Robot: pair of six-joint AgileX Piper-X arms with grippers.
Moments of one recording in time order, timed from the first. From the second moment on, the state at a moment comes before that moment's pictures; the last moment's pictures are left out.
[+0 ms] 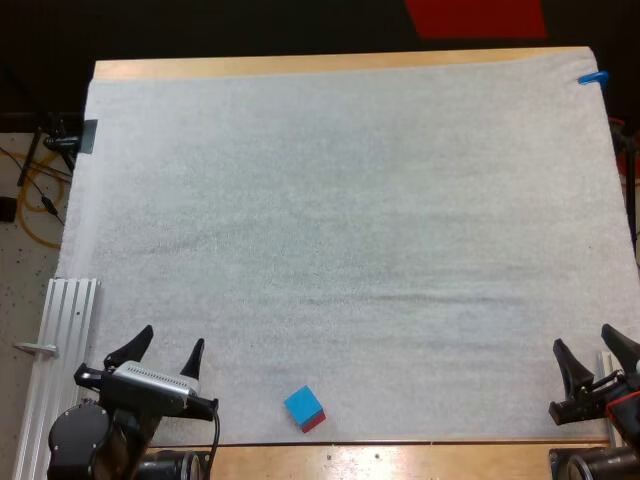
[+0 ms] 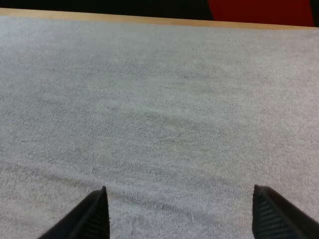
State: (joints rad) left arm 0.06 -0.01 -0.49 0.99 0.26 -1.59; right arm 0.19 -0.01 -0.51 1.01 -0.11 -1.88
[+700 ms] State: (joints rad) left arm 0.01 0.04 -0.69 1.21 0.26 -1.57; right arm 0.19 0.21 -0.63 1.04 -0.21 -1.90
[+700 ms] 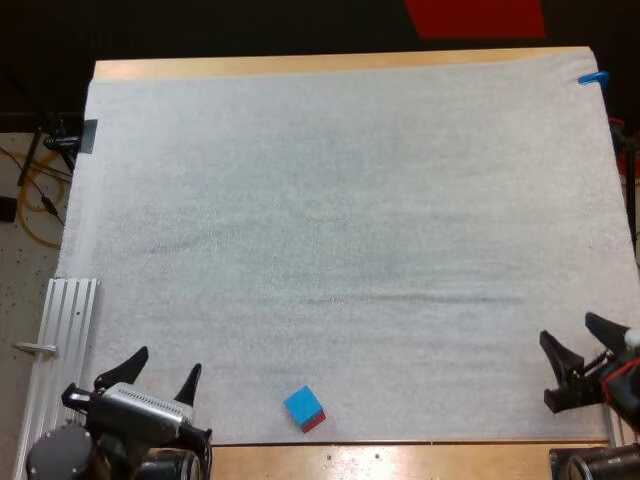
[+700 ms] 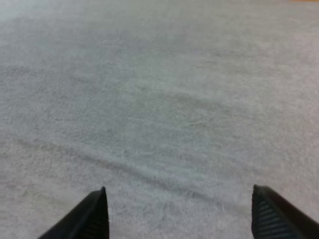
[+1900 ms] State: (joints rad) left arm -0.30 0.26 -1.01 1.54 0.39 -1.44; right arm 0.76 0.78 -0.93 1.01 -0.26 -2.14
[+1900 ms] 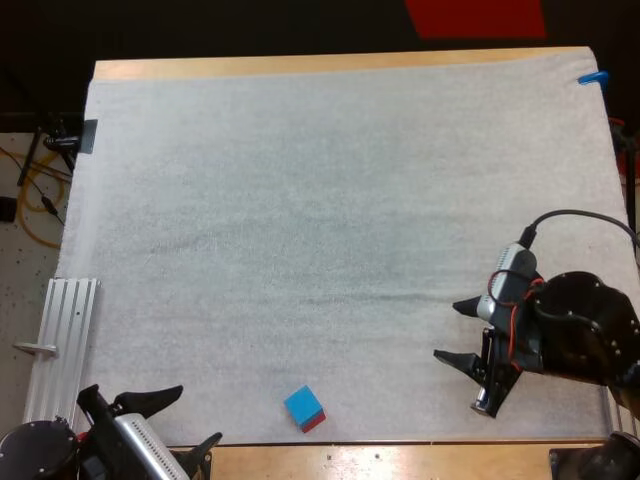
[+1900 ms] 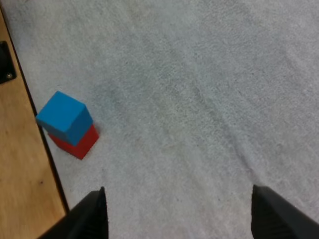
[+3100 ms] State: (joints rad) left arm -0.30 0.26 -1.00 1.54 0.39 -1.44; right arm 1.07 1.07 -0.93 0.70 -0.37 -2.49
